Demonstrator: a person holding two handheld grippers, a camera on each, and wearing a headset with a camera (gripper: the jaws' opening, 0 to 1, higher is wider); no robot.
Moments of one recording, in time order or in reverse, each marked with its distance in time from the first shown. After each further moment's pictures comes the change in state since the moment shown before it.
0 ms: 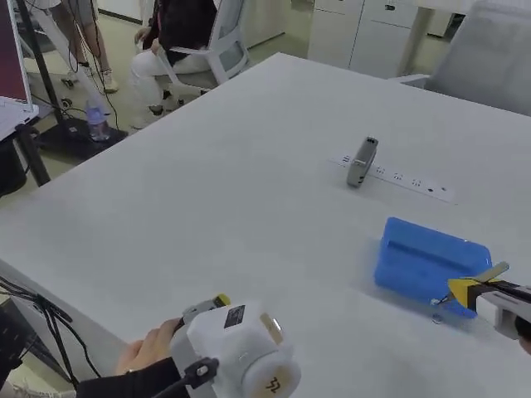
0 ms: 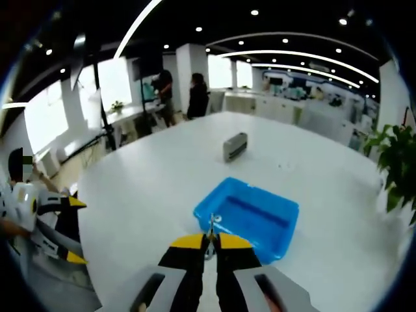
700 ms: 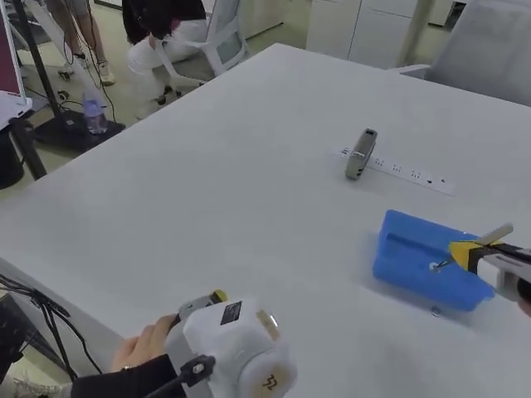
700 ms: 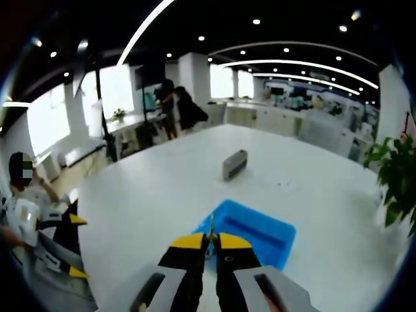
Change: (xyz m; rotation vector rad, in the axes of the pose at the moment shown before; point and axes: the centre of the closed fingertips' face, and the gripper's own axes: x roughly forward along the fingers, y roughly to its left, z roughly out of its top) left arm 0.000 0.000 -0.003 0.005 0.012 0.002; right arm 0.004 -0.010 0.037 -0.007 -0.070 -0.001
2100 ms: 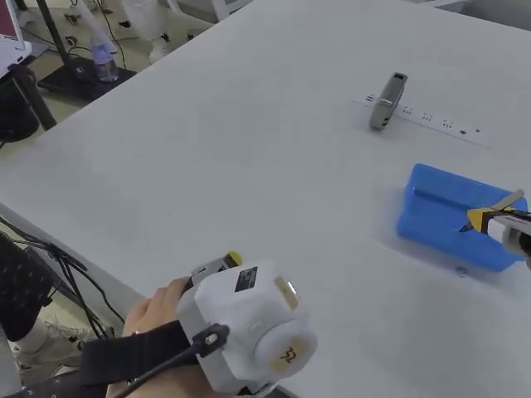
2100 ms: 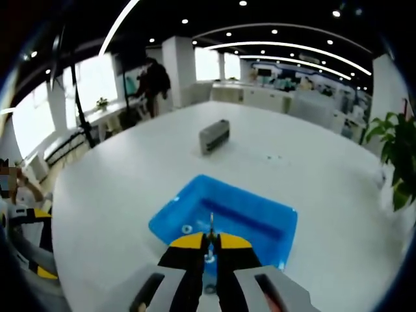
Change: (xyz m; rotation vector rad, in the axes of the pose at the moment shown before) left arm 0.003 -0.003 -0.003 -0.006 0.020 -0.017; right arm 0.066 -0.042 -0.048 0.042 0.128 -0.067
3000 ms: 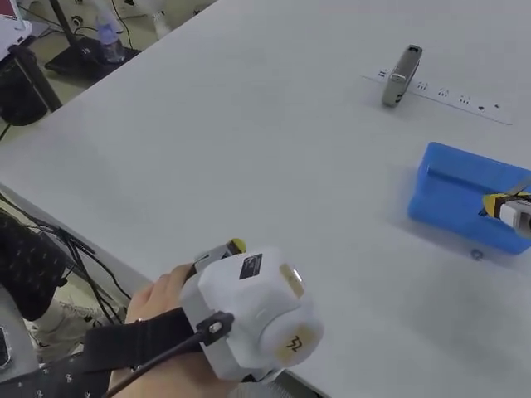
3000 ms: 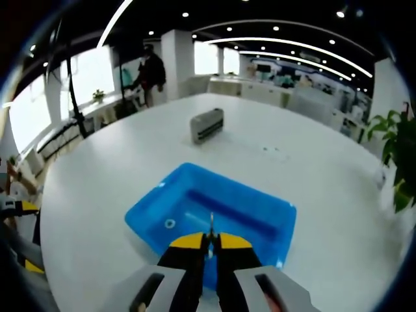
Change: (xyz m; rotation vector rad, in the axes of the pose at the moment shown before) left arm 0.003 0.000 -0.006 0.005 0.034 -0.004; right arm 0.020 -0.017 -0.014 -0.019 0.039 -0.028
